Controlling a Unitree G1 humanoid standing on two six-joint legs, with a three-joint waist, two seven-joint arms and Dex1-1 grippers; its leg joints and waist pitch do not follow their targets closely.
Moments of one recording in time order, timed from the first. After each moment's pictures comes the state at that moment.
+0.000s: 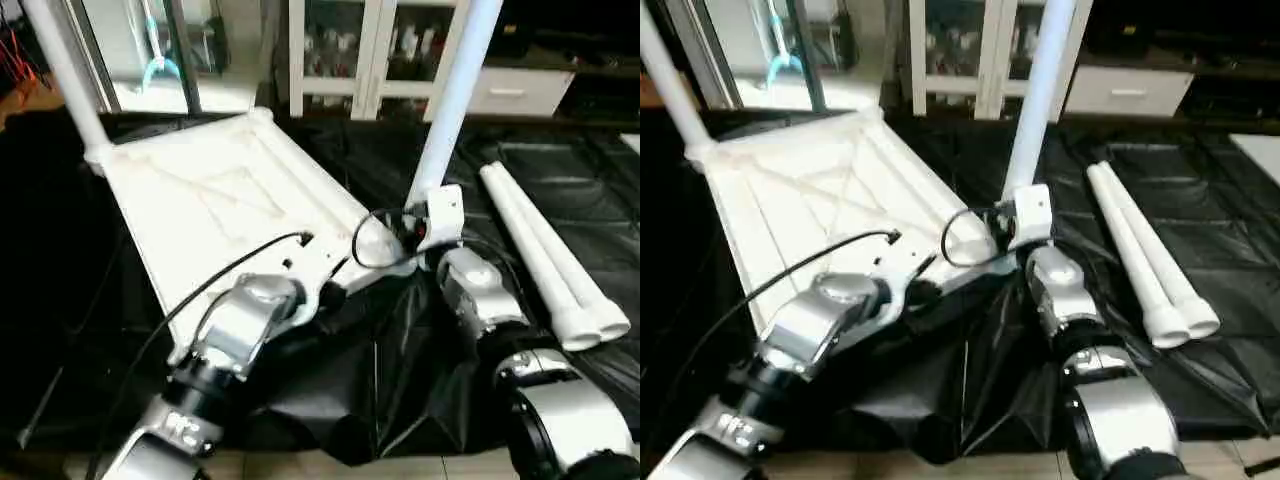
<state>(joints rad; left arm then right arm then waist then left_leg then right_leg) -0.54 0.07 -0.29 0.22 0.07 0.82 -0.55 -0.76 -0.14 0.02 1.09 0.18 -0.16 0.21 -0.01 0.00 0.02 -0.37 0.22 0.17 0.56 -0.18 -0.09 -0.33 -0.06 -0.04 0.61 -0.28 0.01</state>
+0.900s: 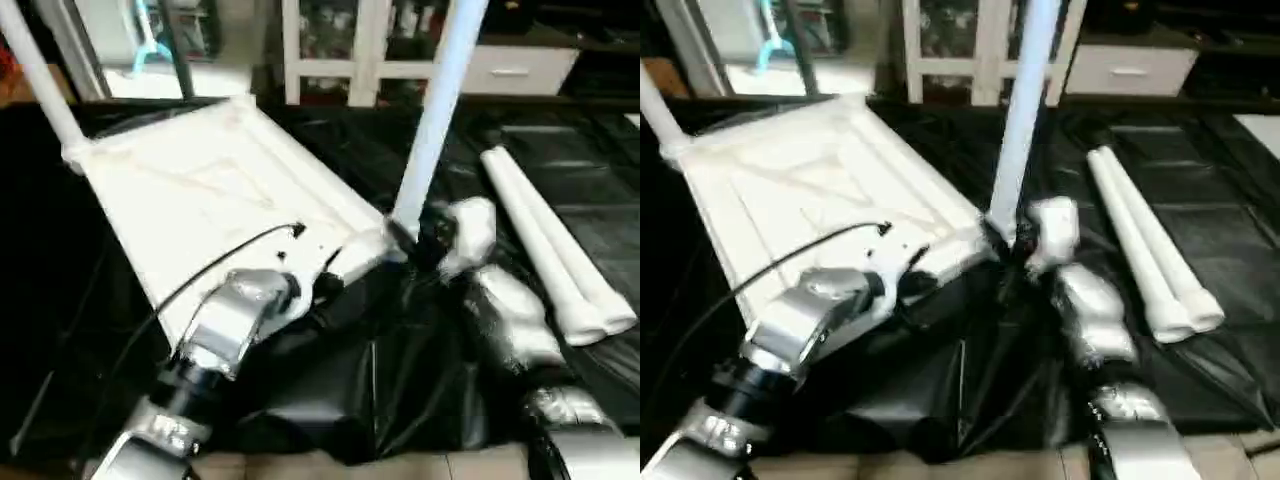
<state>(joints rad) -0.52 0.17 -0.27 0.17 0.03 0.76 -0.56 -0.49 -0.24 -0.02 0.76 0.28 -0.27 0.72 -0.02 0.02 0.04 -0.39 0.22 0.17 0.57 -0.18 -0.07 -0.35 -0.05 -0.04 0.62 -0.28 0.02</state>
